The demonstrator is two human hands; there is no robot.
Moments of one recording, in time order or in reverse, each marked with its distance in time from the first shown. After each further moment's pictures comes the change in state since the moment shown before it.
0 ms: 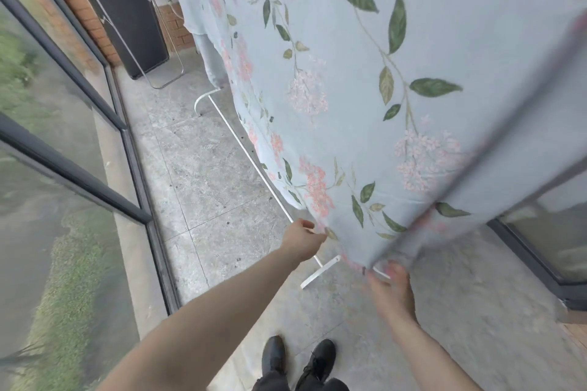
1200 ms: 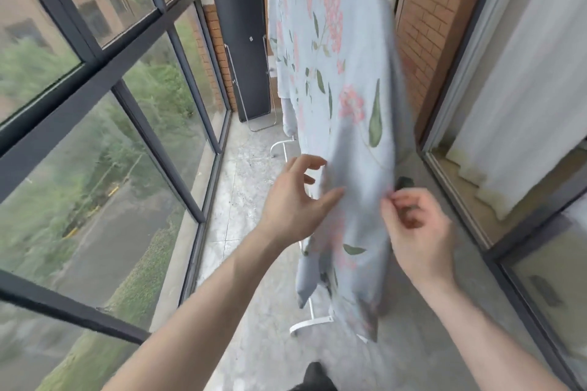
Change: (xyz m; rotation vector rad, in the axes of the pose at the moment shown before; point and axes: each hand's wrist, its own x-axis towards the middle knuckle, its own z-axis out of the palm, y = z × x) left_hand -0.229 0.228 0.109 0.126 0.769 0.655; right_hand 0.030 -0.198 -0.263 0.246 -0.160 -1.180
